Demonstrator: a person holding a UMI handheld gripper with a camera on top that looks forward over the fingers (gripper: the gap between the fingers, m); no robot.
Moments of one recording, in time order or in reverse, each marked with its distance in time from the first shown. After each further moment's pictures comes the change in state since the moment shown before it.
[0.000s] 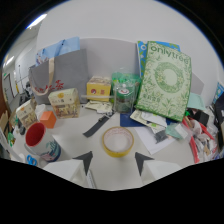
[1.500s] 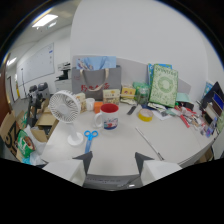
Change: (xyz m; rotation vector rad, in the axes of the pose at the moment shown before) arm -0.187 0.090 -0.227 0.098 0.034 0.023
